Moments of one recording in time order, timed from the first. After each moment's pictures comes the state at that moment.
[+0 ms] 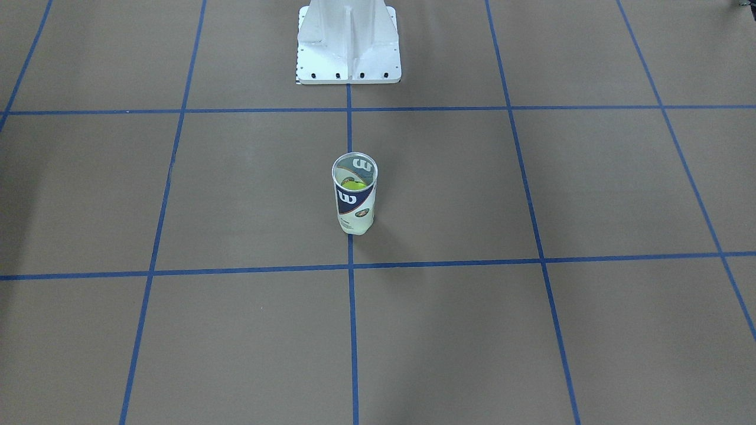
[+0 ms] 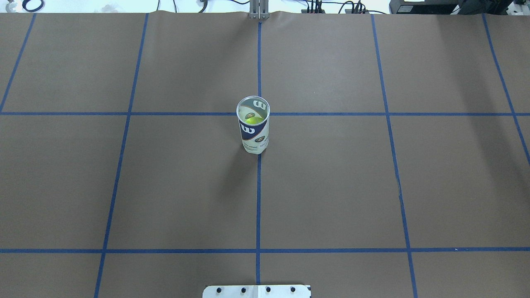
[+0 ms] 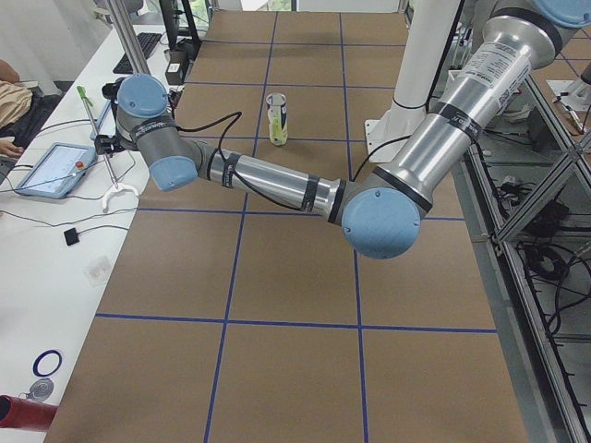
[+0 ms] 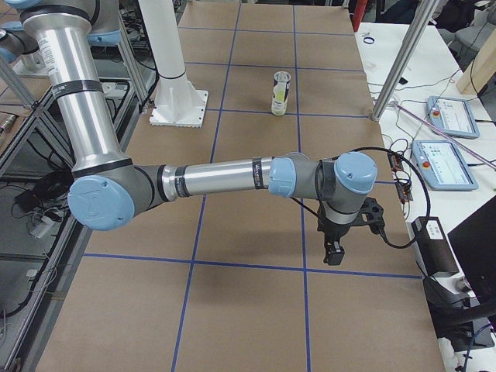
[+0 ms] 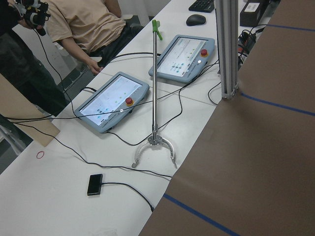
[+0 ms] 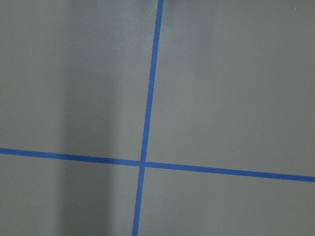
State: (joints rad) left arm -1.53 -2.18 -1.23 -2.36 -2.44 0.29; right arm 1.65 -1.29 1.46 -1.77 2.28 -0.18
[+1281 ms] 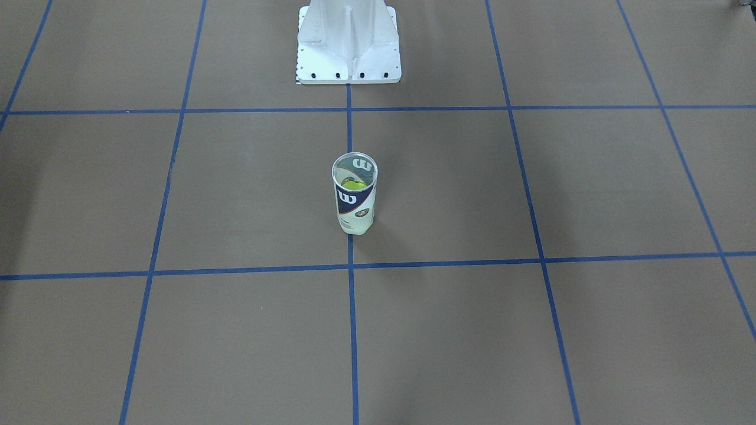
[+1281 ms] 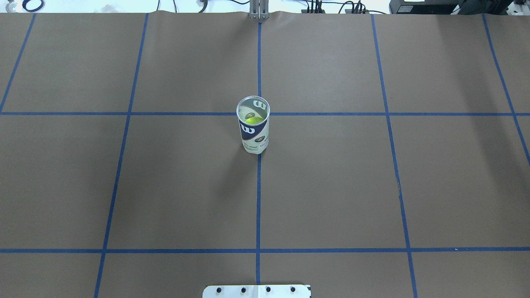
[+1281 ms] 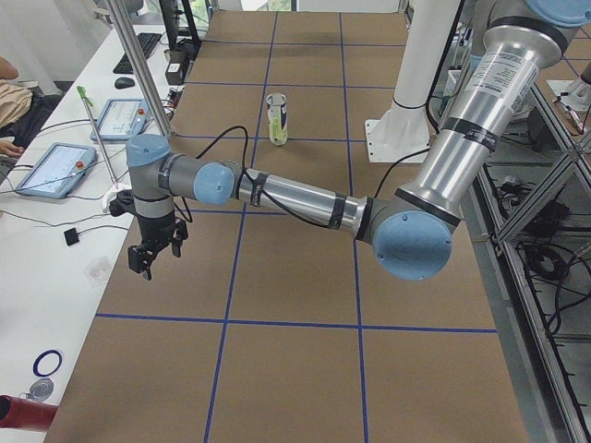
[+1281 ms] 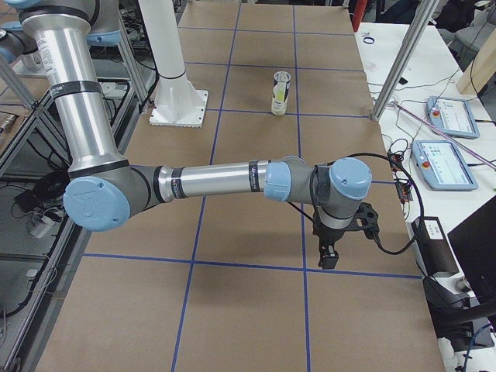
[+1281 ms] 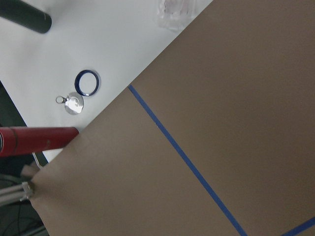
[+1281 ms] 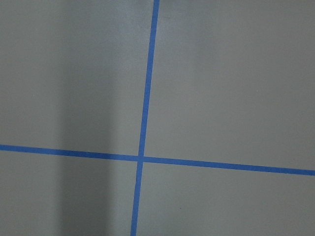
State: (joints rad) left arm -1.49 -1.99 -1.38 -1.51 -2.05 0.24; right arm 1.65 -1.31 1.46 -1.77 2.28 -0.17
